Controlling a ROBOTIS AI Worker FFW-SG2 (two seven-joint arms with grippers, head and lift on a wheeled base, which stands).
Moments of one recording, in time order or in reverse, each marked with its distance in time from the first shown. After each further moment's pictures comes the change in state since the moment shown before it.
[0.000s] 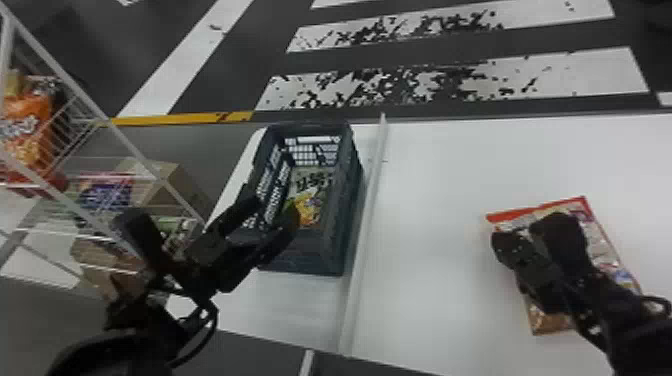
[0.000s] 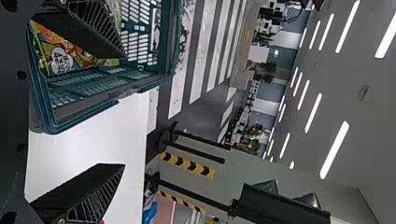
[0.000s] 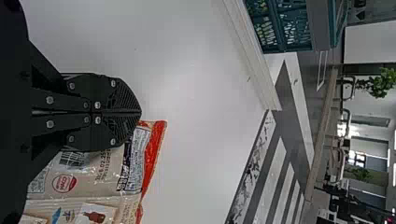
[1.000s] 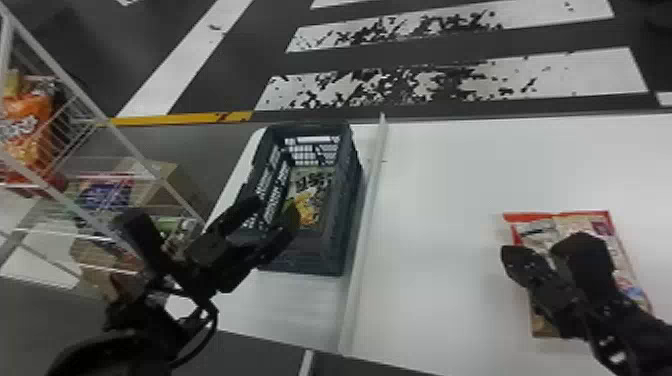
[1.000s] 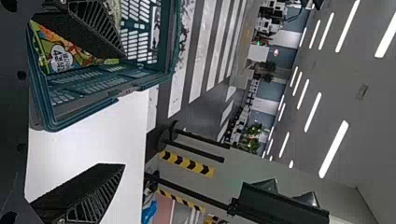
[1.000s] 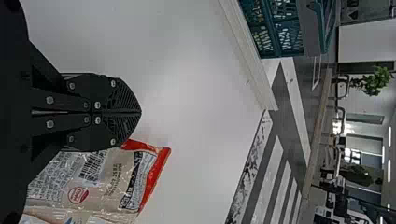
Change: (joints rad) left arm 0.003 0.000 -0.001 -0.001 0.006 0.000 0.000; right arm 0.129 -0.034 -0.024 -0.150 -0.014 0.001 0.025
